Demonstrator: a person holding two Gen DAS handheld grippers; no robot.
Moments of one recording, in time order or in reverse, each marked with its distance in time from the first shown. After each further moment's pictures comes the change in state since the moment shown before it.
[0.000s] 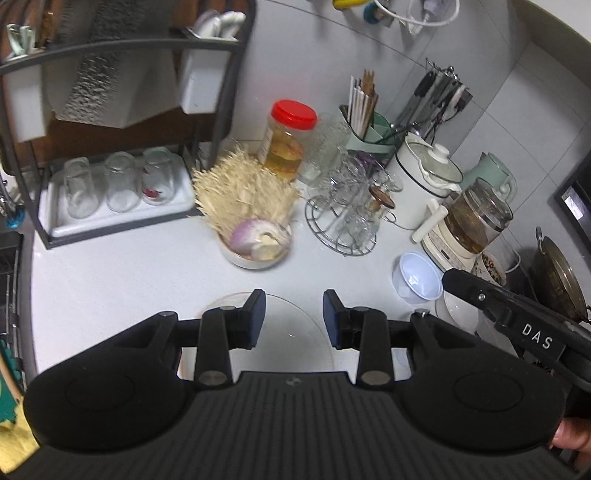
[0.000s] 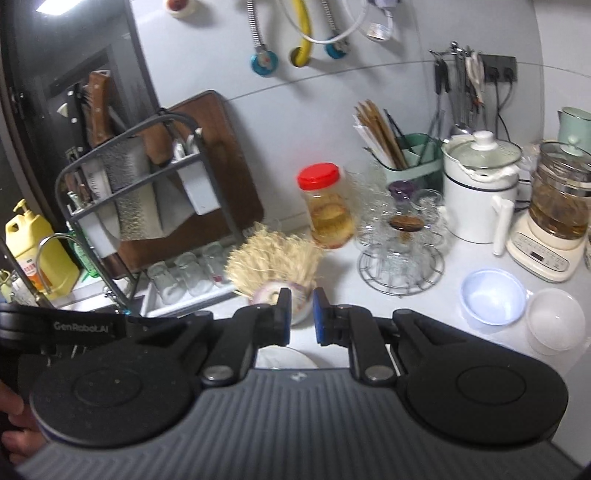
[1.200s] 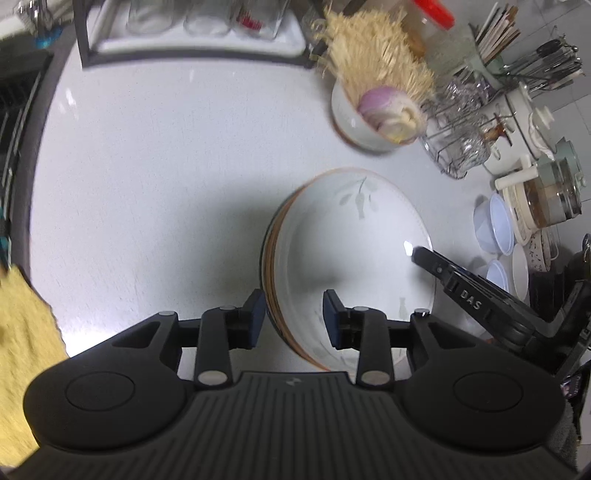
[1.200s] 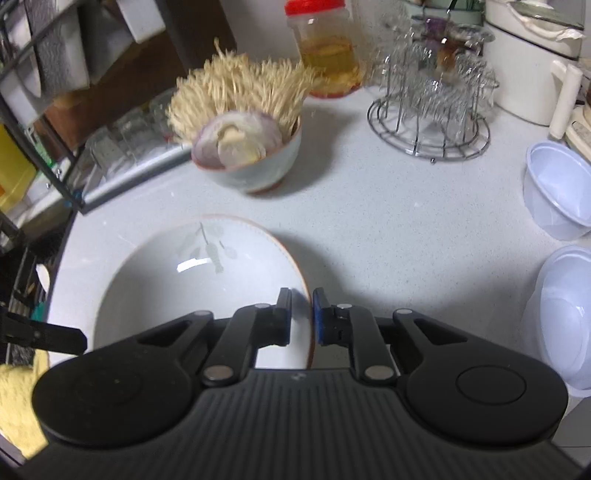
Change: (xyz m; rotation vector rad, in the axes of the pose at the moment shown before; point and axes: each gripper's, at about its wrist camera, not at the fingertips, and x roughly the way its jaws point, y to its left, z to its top) left arm 0.082 0.120 -0.051 -0.274 0.341 0.046; right arm 0.153 -0.015 -0.092 -0.033 0.345 -0.010
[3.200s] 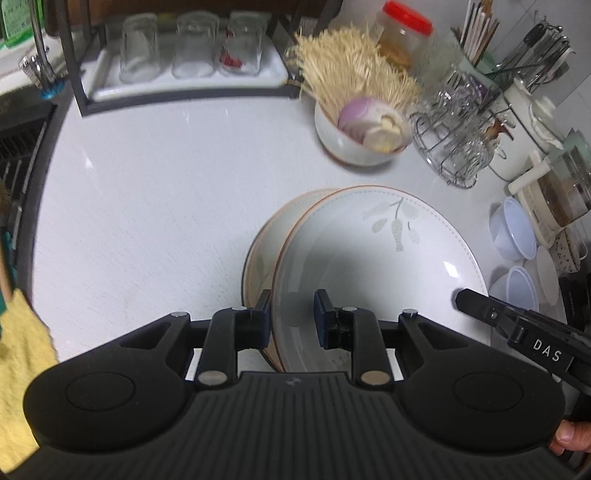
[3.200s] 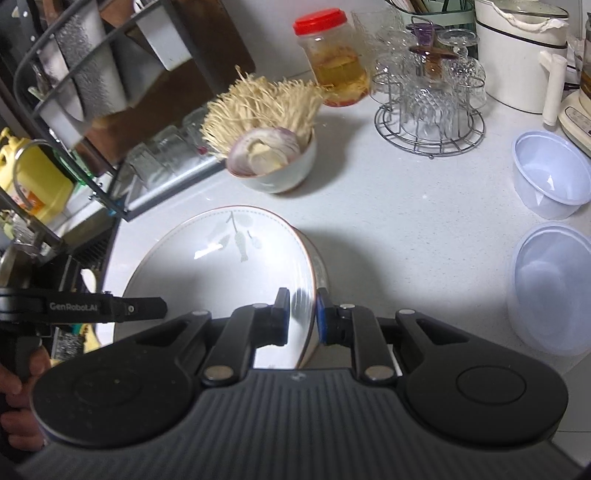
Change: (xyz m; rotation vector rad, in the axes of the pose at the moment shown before) left arm 0.022 -0.036 -0.025 0.070 -0.132 0.112; right arm -0.047 -0.013 -0.011 0.042 0.018 0.107
